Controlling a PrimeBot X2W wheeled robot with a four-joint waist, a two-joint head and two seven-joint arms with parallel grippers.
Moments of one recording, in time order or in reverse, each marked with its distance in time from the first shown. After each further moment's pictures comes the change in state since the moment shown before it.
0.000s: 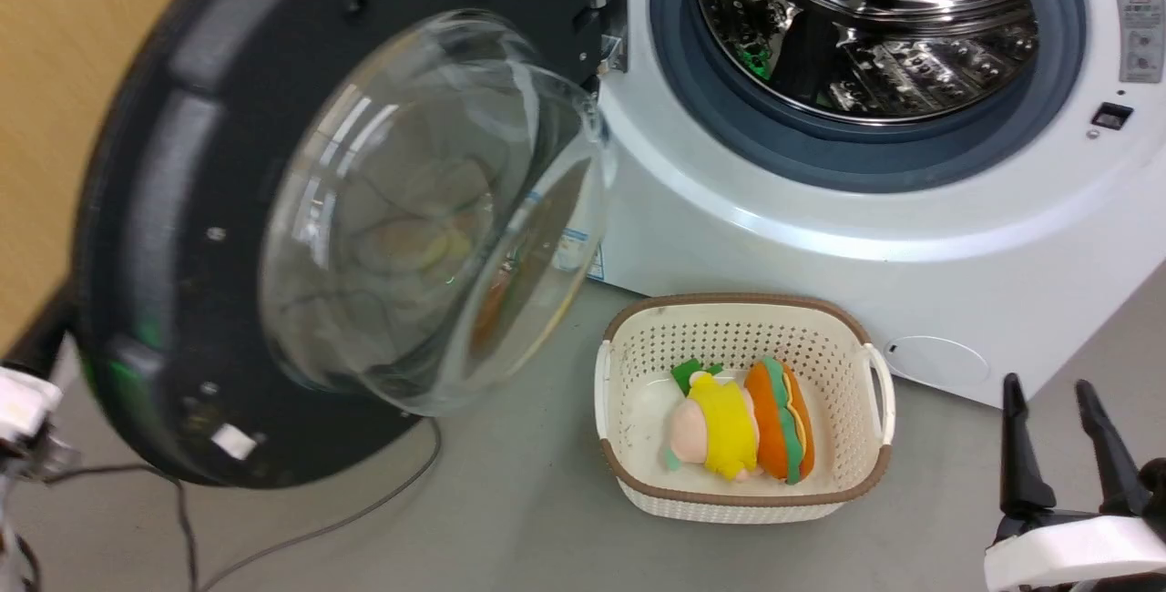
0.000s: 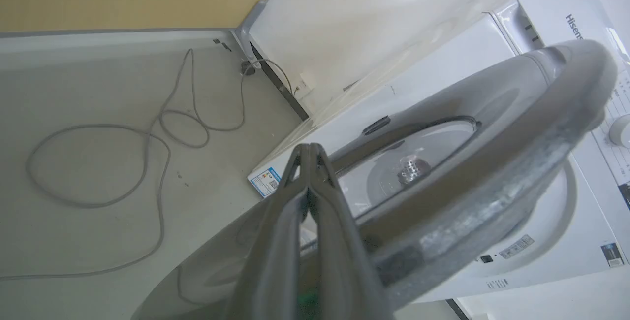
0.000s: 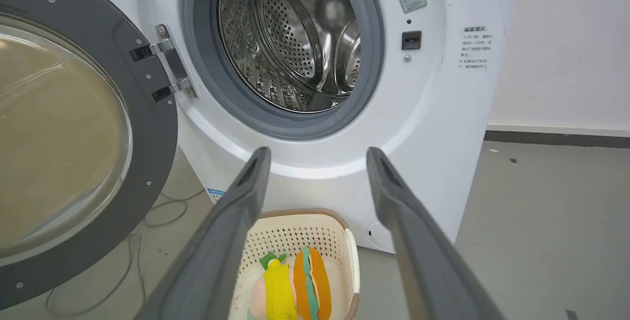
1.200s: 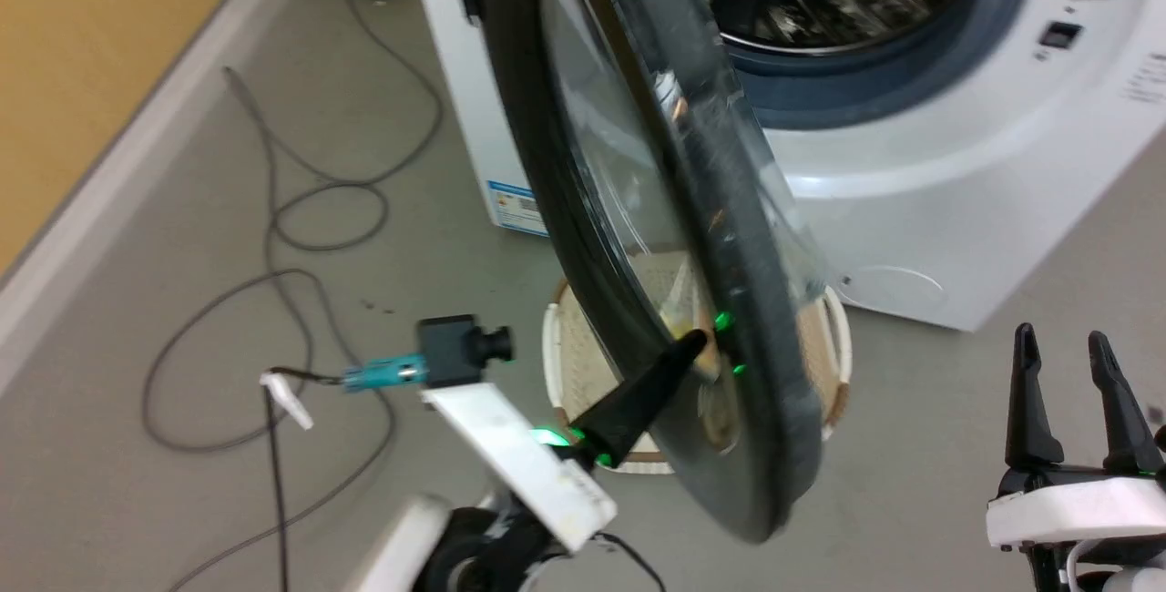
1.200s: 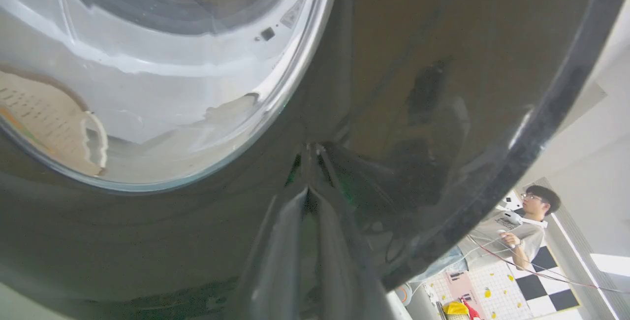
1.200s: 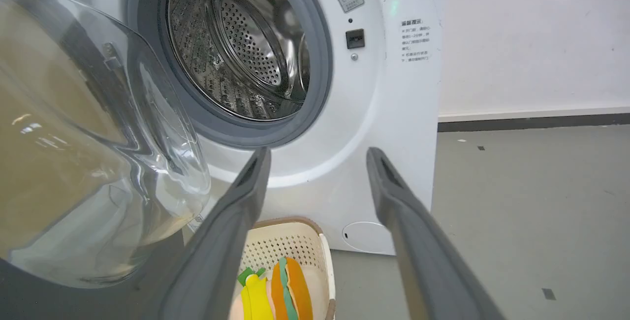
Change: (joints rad) left arm 0.067 -0.220 -0.912 -0.268 -0.280 -0.025 -0.292; right arm -0.076 0.002 -0.006 0.015 0.030 0.000 -0.042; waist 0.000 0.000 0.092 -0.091
